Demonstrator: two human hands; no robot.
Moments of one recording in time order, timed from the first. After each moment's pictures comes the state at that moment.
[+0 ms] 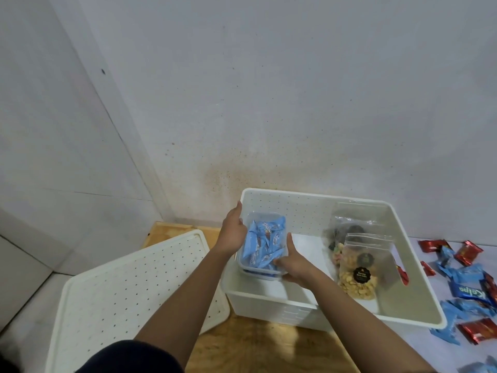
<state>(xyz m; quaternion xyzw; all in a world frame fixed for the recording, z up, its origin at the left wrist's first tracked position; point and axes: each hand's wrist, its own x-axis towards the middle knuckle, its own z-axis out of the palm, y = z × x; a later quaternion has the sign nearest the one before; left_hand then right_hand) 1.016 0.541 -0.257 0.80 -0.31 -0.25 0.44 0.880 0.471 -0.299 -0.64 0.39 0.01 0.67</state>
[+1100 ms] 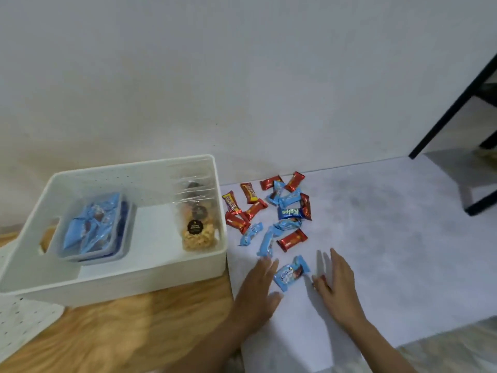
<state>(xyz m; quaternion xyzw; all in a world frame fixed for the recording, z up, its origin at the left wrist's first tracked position) 0.617 0.473 -0.394 0.69 -0.63 -0.30 0.19 0.425 0.407 -0.383 -0.72 0.60 -0.16 0.31</state>
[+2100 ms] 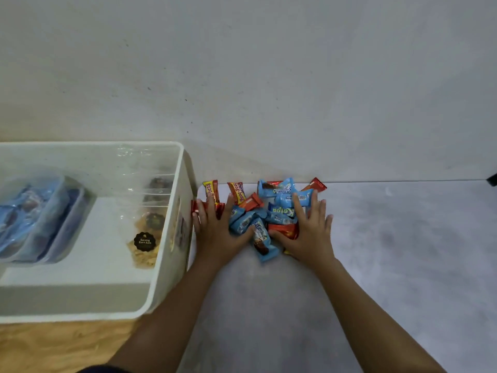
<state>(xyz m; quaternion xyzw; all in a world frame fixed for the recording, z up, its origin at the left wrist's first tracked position) 0.691 0.286 -0.446 0.87 -0.45 -0.09 0.19 0.513 0.180 -0.442 -0.85 0.48 -0.11 0.20</state>
